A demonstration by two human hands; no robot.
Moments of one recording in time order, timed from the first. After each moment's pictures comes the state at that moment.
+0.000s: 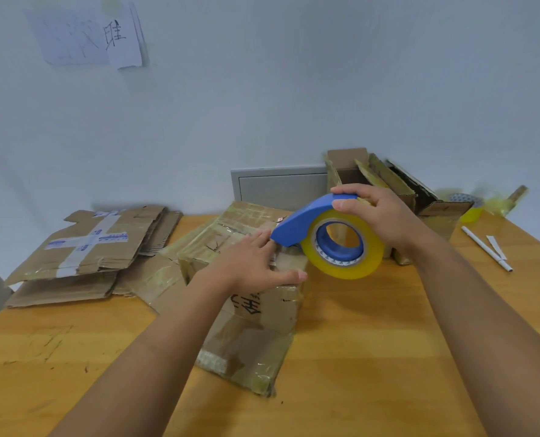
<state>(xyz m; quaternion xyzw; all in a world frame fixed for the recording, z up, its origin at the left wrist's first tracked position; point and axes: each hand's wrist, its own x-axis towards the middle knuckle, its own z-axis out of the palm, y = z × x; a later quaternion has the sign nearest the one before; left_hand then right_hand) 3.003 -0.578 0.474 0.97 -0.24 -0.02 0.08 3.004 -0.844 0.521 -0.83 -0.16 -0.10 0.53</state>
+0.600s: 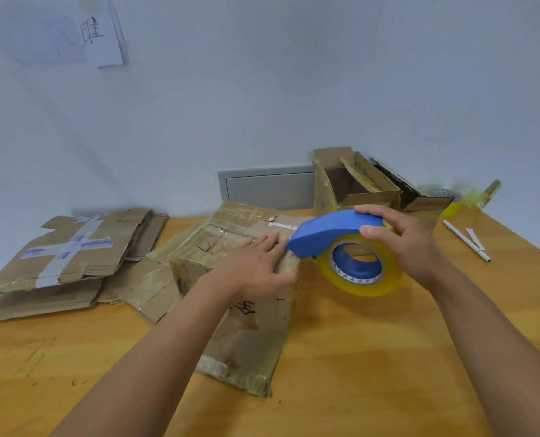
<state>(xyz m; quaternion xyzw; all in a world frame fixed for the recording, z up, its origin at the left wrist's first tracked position) 2.997 -0.595 0.472 0.96 -0.27 -0.04 0.02 2.962 -0.875 0.487 -0.82 -0.11 -0.14 0.54</state>
